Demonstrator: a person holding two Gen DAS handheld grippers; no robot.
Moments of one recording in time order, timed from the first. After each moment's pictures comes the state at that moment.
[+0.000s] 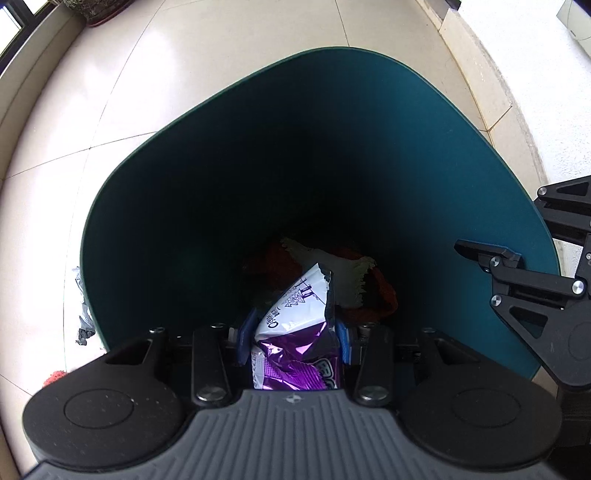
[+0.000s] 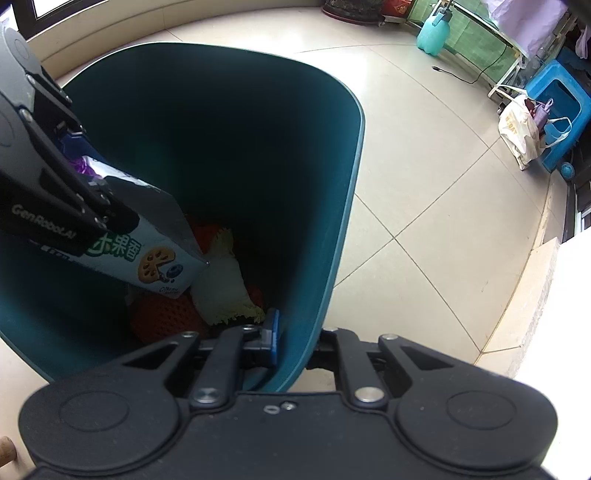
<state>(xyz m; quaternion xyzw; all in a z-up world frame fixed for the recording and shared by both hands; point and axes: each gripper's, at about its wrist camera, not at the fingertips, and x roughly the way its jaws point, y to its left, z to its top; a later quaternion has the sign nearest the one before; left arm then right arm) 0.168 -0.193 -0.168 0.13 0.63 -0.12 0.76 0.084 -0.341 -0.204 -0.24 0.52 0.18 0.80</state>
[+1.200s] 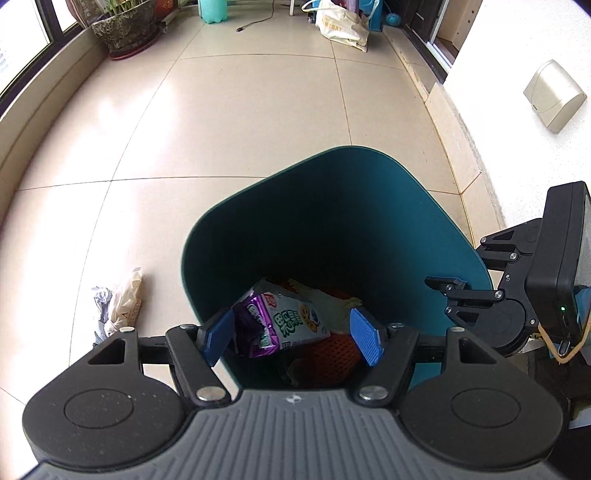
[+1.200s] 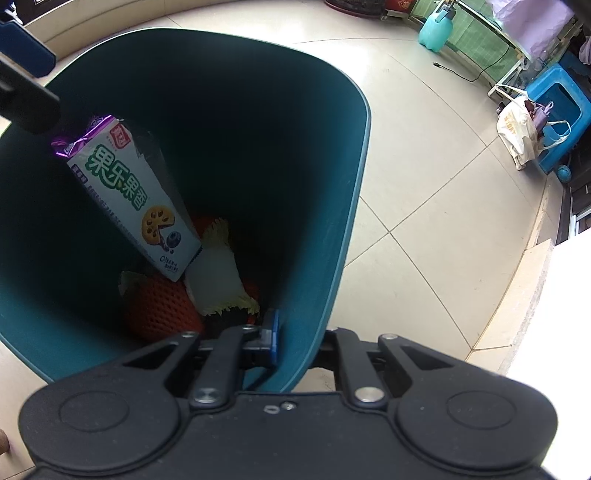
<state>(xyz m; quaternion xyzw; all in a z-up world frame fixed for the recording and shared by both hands) 0.144 -0.140 -0.087 0.07 0.55 -0.14 0.82 0.087 -0.324 -0.205 -0.26 0.53 0.17 0.79</state>
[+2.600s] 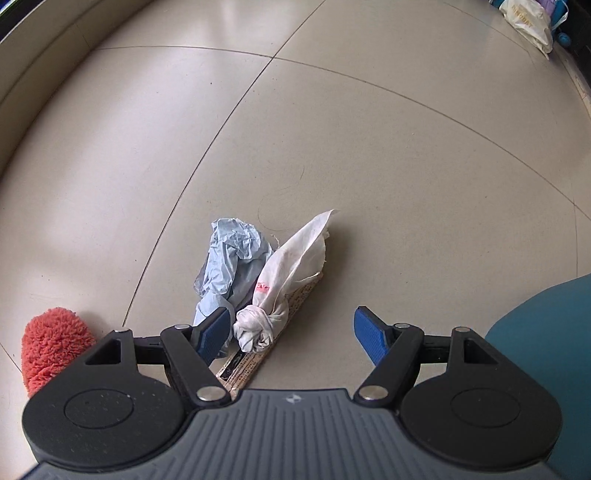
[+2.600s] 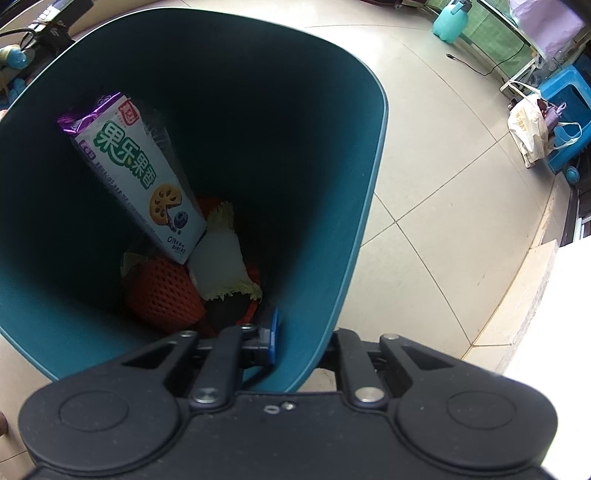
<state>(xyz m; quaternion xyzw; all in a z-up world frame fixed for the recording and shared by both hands) 0.266 0.104 -0.302 -0.01 0.62 0.01 0.78 0.095 -0.317 -0.212 -0.28 0.55 0.17 0.77</state>
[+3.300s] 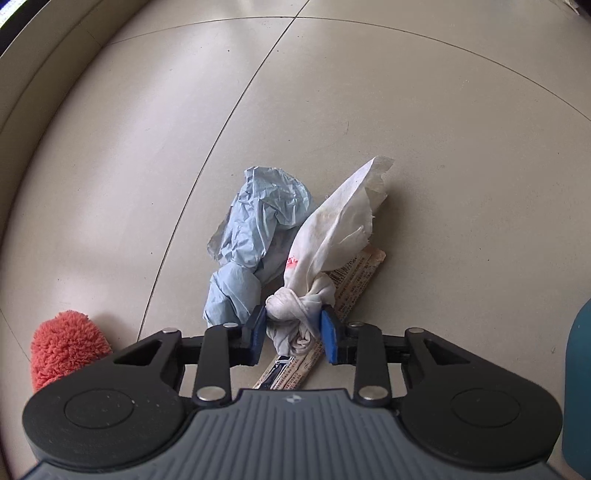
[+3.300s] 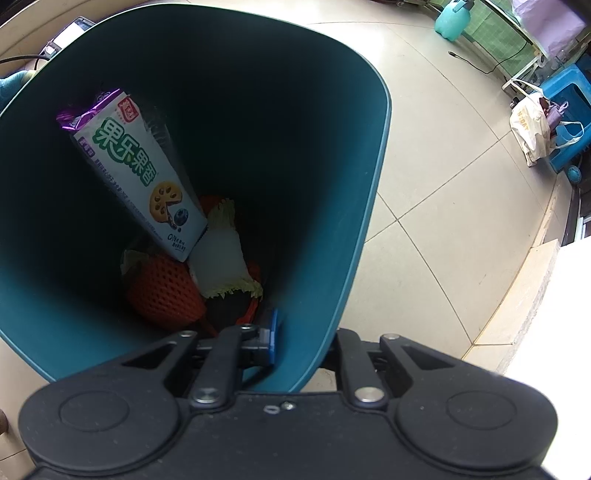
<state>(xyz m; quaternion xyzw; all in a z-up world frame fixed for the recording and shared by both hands) 0.257 0.098 -0.352 0.07 0.63 0.07 0.77 0.097 -0.317 -0.216 -0.28 0.55 0.17 0.76</state>
